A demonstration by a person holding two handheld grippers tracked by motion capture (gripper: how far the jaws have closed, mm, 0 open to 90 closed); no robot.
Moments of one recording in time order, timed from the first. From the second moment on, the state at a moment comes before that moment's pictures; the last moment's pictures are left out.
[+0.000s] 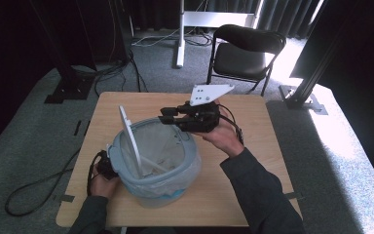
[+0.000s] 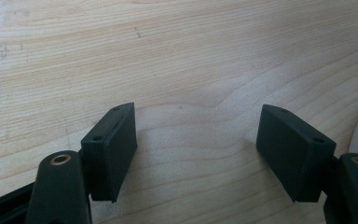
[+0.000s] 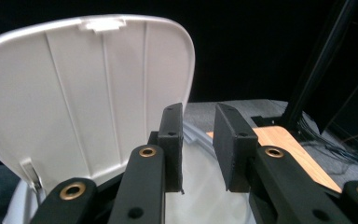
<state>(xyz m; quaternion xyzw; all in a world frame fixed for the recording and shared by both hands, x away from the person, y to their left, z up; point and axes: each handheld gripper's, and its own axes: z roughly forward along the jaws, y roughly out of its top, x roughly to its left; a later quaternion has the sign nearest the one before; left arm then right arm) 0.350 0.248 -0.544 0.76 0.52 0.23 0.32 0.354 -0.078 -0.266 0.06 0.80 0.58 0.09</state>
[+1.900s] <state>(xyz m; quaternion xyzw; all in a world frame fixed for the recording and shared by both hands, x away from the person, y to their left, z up) 0.350 0.249 -0.544 0.76 0.52 0.23 0.32 0.328 -0.018 -0.226 -0.02 0.78 0.62 0.02</state>
